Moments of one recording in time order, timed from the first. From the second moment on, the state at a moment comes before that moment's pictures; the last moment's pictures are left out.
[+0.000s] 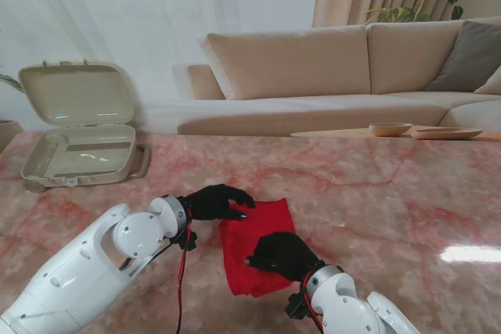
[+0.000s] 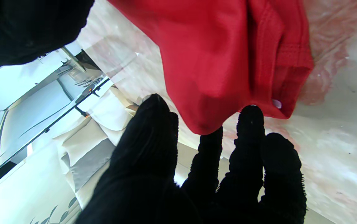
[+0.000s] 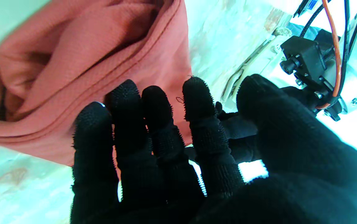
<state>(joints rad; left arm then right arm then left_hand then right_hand) 1.31 -1.07 -0.93 -1.51 0.36 -0.08 -0.31 -1.88 -1.10 1.12 -1.95 -0.43 0.21 0.05 1.21 -0.18 0.03 -0.05 0.52 0.04 0.42 0.42 0.52 0.23 0.40 0.54 0.52 0.34 0.63 0.95 0.20 0.32 1.32 1.15 0.69 -0.49 0.66 0.02 0.90 0.21 0.78 0.65 0.86 0.35 0.65 0.73 0.83 0.34 0.69 0.68 0.43 0.40 1.26 0.75</state>
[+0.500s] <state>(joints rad) 1.23 -1.07 -0.84 -1.40 0.41 -0.07 -0.31 -1.88 -1.09 1.11 -1.95 -0.44 0.24 0.08 1.21 -0.23 0.28 -0.05 0.52 0.04 0.48 0.42 0.52 0.23 0.43 0.60 0.57 0.33 0.67 1.01 0.26 0.28 1.36 1.15 0.69 -0.49 0.66 0.02 0.94 0.21 0.80 0.62 0.89 0.34 0.65 0.73 0.84 0.34 0.70 0.68 0.44 0.40 1.27 0.75</state>
